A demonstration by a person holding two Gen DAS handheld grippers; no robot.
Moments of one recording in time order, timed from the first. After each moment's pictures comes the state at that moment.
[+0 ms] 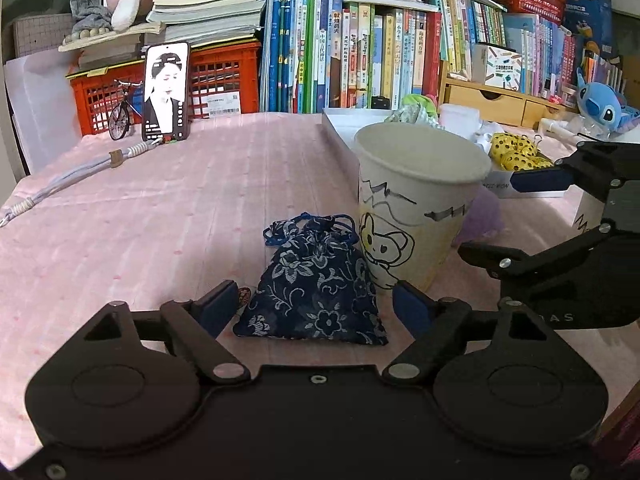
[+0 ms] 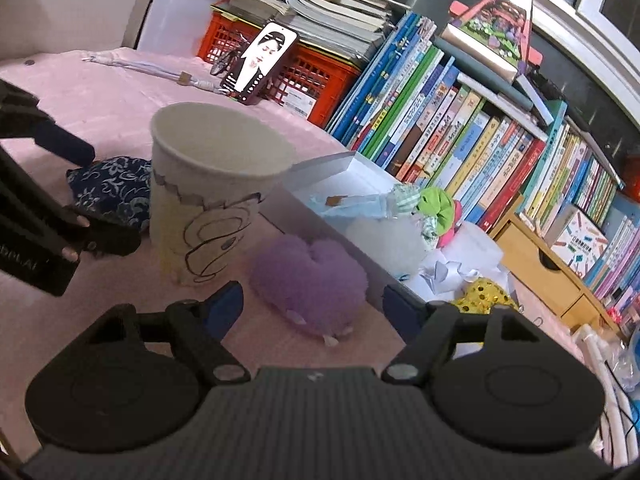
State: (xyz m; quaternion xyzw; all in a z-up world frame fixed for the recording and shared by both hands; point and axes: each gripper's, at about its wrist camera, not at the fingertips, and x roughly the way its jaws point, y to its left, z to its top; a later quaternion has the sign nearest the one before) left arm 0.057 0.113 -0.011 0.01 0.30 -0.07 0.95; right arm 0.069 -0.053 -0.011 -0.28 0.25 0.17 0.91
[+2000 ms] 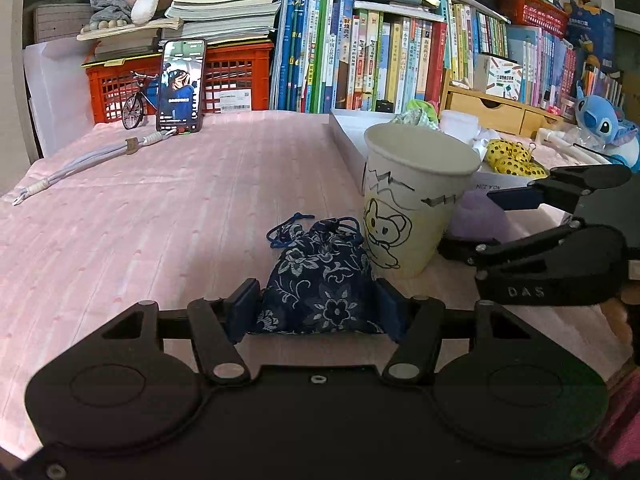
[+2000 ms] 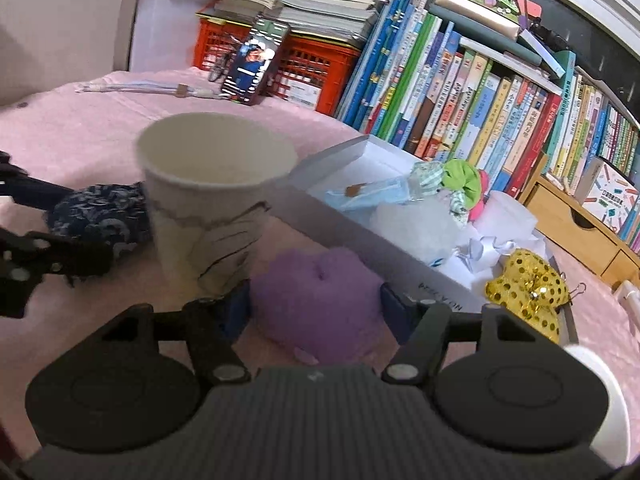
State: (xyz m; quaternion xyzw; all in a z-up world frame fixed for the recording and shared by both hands) left arm 0.027 0.125 -0.005 -0.01 0.30 -0.06 0.95; right arm 0.076 -0.056 -0.011 -0.20 0.28 0.20 0.92
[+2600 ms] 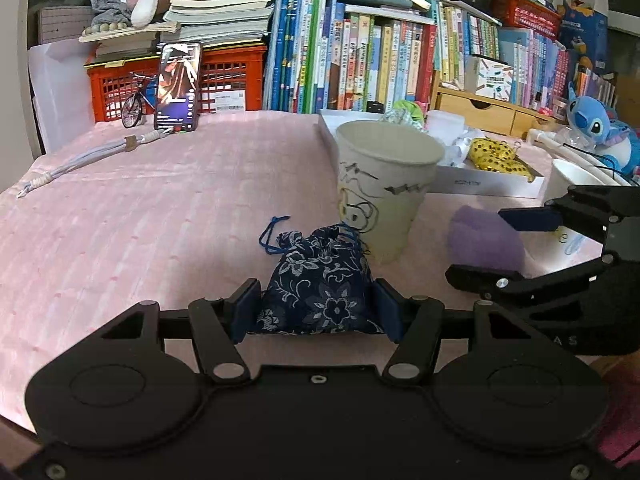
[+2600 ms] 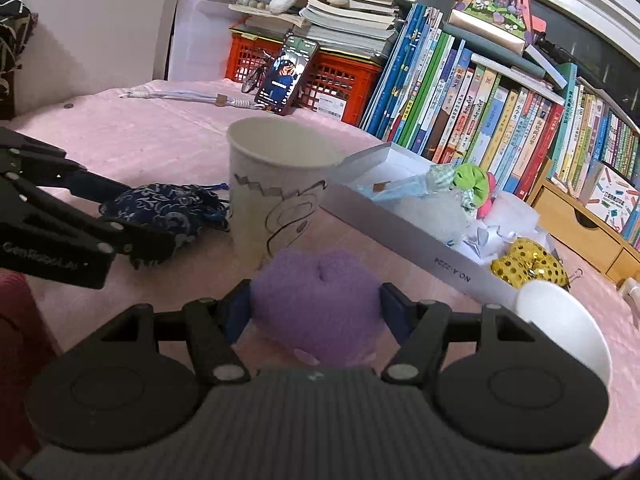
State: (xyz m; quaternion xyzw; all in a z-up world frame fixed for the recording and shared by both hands) left arm 0.000 0.113 -0.002 -0.01 0.30 -0.07 0.95; right arm 0.023 -0.067 -0.003 -0.19 0.27 0.22 0.92
